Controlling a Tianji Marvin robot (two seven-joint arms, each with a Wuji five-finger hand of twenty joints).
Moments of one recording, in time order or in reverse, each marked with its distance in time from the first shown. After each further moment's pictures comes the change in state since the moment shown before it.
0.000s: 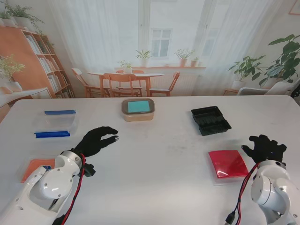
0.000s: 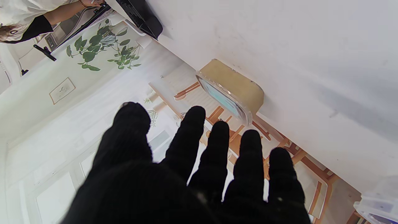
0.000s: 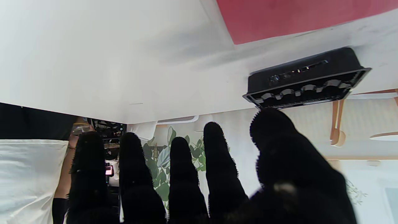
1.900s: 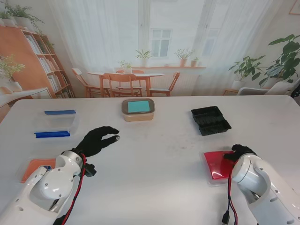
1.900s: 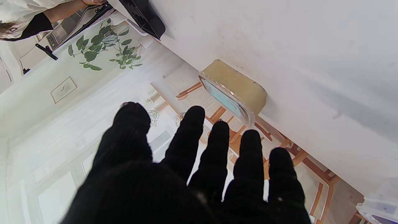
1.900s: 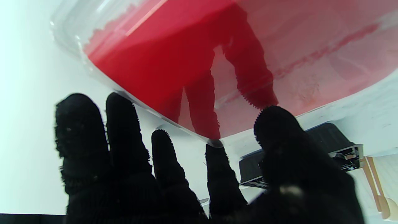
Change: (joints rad) left arm 0.004 0.001 0.005 -0.018 -0.007 0.015 -0.001; right arm 0.219 0.060 -0.251 0.095 0.215 0.320 0.302; left_hand 0.000 0.000 0.000 0.000 0.000 -0.007 0.000 0.000 0.000 0.000 -0.001 0.000 0.000 0.000 0.000 0.000 0.000 0.000 0.000 0.000; right_hand -0.042 -0.038 0.038 0.000 -0.196 0.005 -0.015 0.106 -0.008 0.249 0.304 0.133 0.403 0.073 0.443 0.146 0.708 -0.028 0.334 -0.025
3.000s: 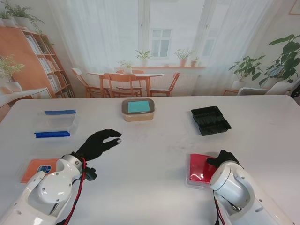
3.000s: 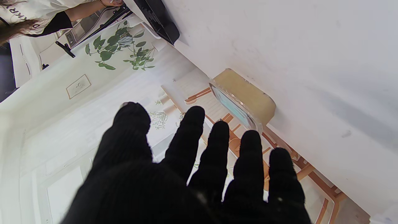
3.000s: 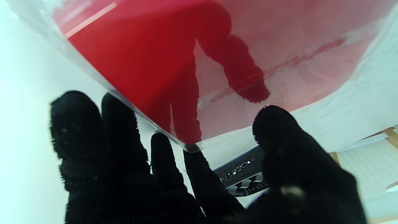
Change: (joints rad) left arm 0.031 -0.002 -0.008 -0.001 -0.060 -0.057 -0.007; right arm -0.038 -0.052 -0.136 -0.118 0.161 0.184 -0.193; left_hand 0.000 0.000 0.000 0.000 -0.002 0.000 0.000 0.000 0.000 0.000 0.000 0.000 -0.001 0.000 -0.012 0.000 -0.003 0.000 0.000 0.000; right_hand -0.007 -0.009 0.038 0.000 -0.057 0.290 0.063 0.093 -0.106 0.034 0.157 0.139 0.032 0.034 0.123 0.063 0.083 -0.022 0.048 -0.102
